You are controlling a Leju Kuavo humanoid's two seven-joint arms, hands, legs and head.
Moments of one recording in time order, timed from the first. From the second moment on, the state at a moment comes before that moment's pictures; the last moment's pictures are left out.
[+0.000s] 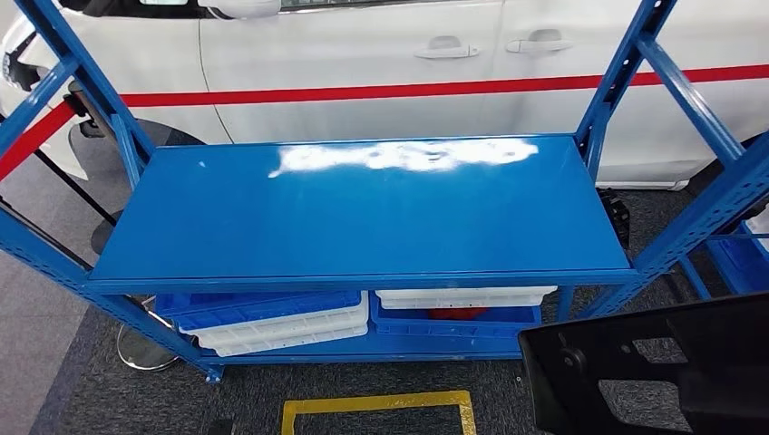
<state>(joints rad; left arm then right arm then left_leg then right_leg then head) -0.04 0.00 -0.64 -0.16 0.87 0.31 -0.36 0.36 0.16 -0.27 -2.28 -0.32 0.36 -0.69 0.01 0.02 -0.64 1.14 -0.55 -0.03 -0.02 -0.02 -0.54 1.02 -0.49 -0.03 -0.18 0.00</state>
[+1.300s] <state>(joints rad) -0.06 -0.10 -0.66 -0.07 0.98 0.30 -0.53 0.01 -0.02 -0.53 -2.08 0.44 -0.13 -0.44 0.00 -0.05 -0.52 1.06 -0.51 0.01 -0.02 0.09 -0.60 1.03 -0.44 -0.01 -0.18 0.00</state>
